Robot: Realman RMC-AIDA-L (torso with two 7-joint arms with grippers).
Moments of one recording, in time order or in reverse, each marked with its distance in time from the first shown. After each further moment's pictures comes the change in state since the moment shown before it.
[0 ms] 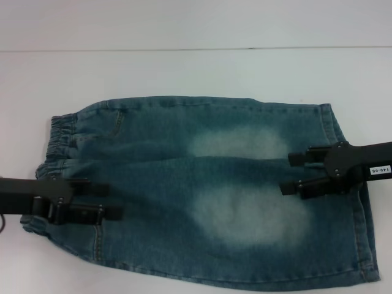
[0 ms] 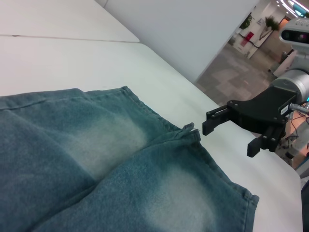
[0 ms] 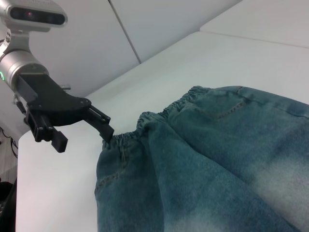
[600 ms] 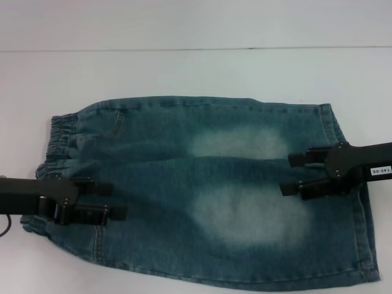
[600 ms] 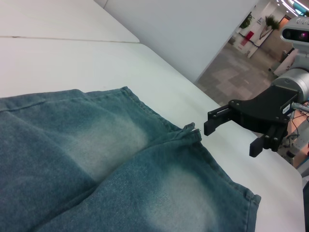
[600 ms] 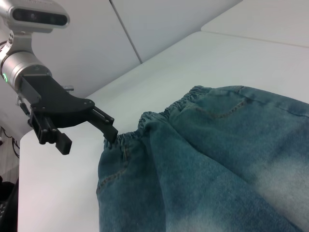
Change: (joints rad) left arm -0.001 -0.008 0.007 -0.010 -0.005 -0.017 0.025; right arm -0.001 -0.001 0.000 0.000 0.001 -0.005 0.001
